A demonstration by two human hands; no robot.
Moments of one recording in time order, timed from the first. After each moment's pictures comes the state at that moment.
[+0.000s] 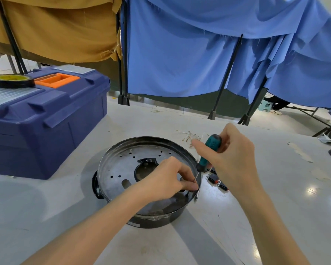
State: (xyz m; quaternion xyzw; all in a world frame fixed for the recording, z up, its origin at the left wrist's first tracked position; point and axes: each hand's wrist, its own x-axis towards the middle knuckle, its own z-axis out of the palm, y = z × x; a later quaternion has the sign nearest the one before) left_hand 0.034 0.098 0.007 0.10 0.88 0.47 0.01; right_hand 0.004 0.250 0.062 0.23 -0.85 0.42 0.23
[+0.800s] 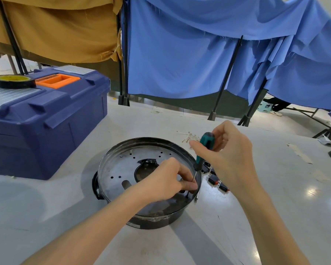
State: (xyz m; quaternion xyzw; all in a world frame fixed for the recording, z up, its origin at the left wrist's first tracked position) left_hand 0.034 0.097 0.006 0.08 0.88 0.48 0.01; right_hand 0.000 0.246 0.067 0.26 -0.83 0.45 0.22
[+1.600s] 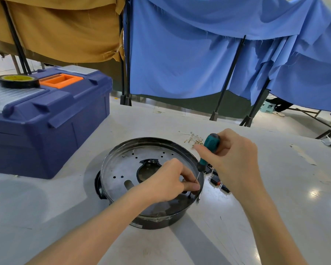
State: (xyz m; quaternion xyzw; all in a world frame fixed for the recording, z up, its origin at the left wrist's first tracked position) left_hand 0.034 0.099 0.006 0.08 0.88 0.47 0.01; right_hand 0.008 0.246 0.064 0.22 -0.86 0.40 0.22
